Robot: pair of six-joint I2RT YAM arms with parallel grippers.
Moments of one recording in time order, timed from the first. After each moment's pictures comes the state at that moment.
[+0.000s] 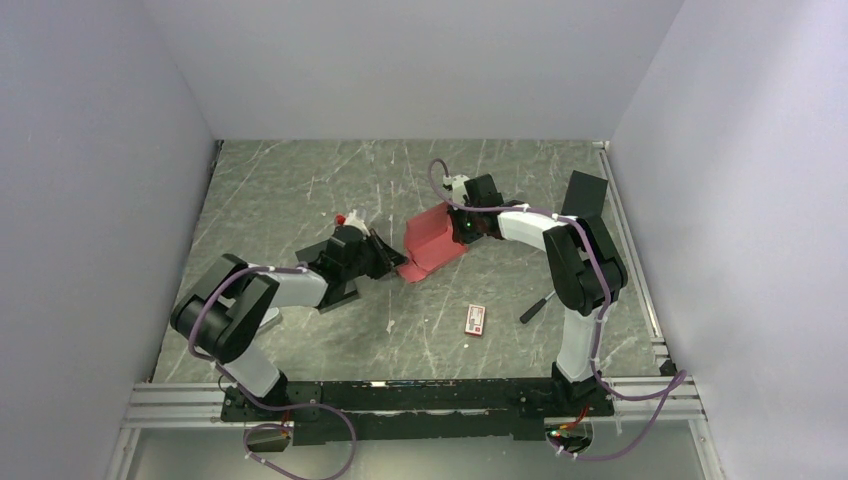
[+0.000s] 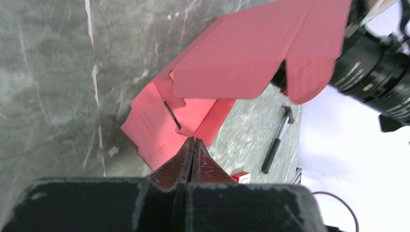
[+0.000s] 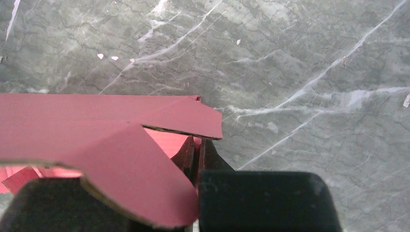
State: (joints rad) left arm -0.56 1.62 0.59 0.58 0.18 -1.03; right arm 0.43 1.93 1.19 -0.16 -0.19 -0.05
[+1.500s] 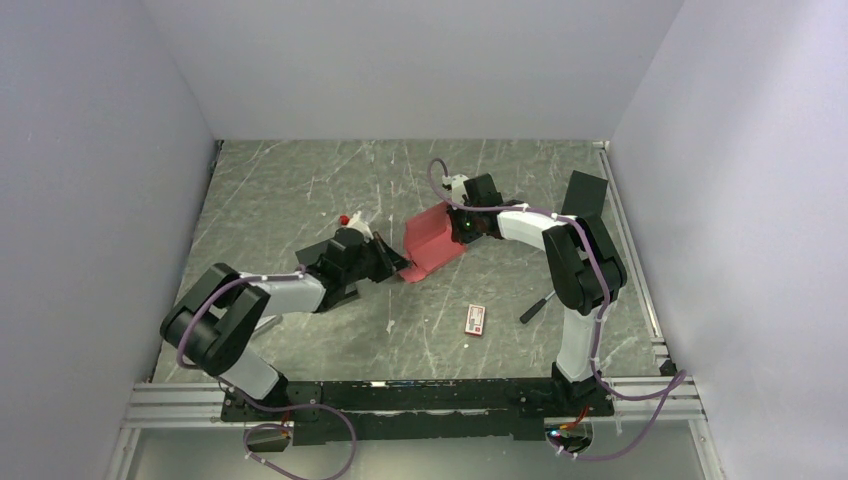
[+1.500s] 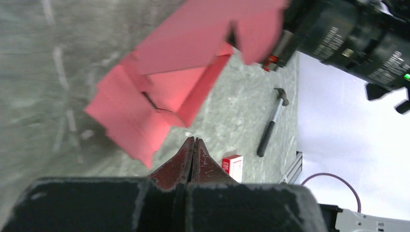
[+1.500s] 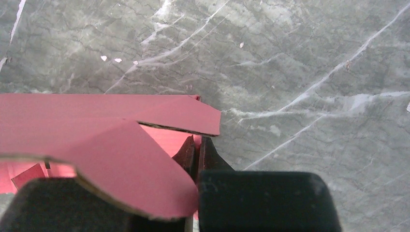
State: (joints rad) left arm -0.61 1.54 0.59 0.50 0.20 -0.99; right arm 0.43 1.94 1.19 -0.16 -0.20 -0.05
